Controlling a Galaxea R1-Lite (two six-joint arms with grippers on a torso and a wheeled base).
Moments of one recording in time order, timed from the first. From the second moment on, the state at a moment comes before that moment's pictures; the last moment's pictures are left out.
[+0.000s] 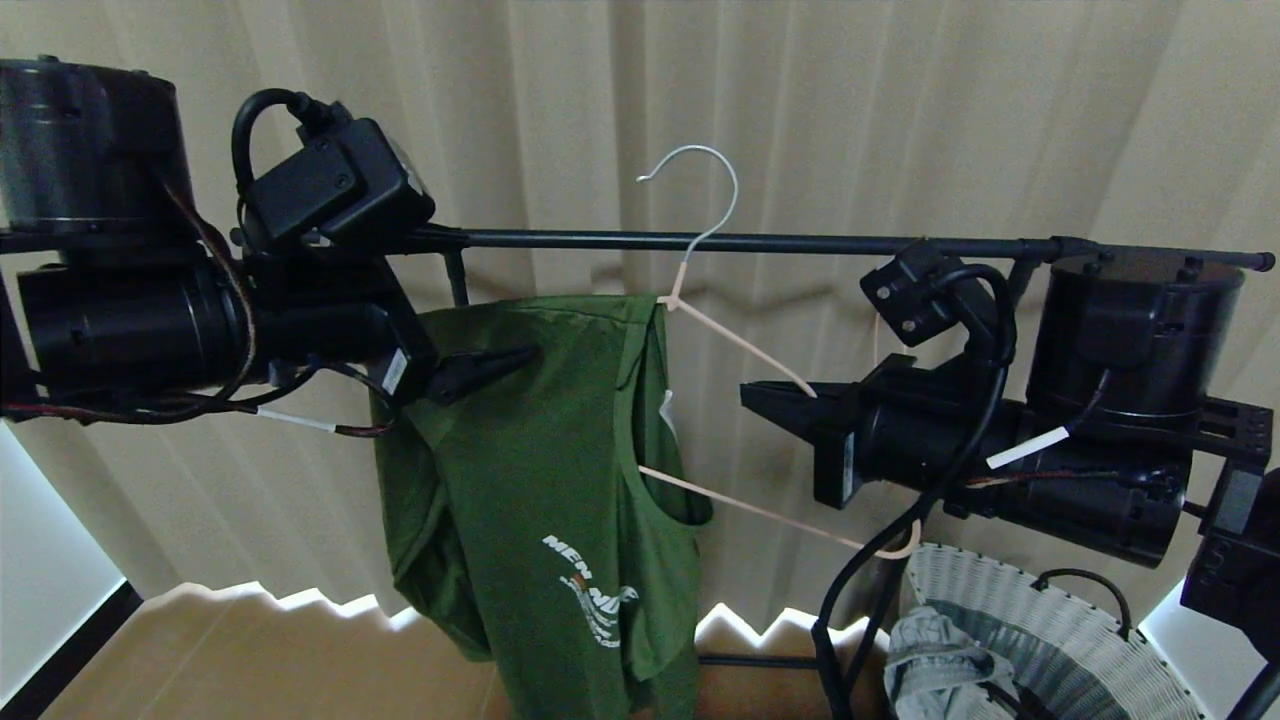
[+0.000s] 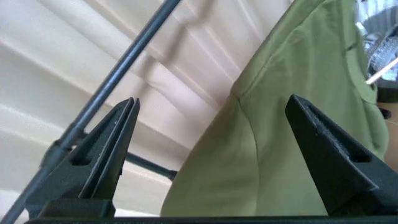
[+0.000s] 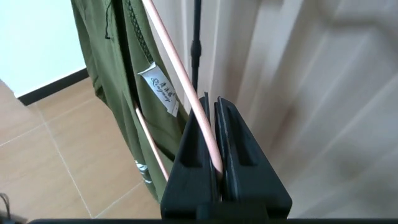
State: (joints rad) left arm -0.37 1.52 -1.10 -0.21 -0.33 0.73; right arm 0.67 1.62 -0.83 -0.58 0.11 0.03
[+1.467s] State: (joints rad) left arm -0.37 1.57 -1.04 -0.35 -0.33 0.75; right arm 0.70 1.61 -0.84 -0.58 0.11 0.03
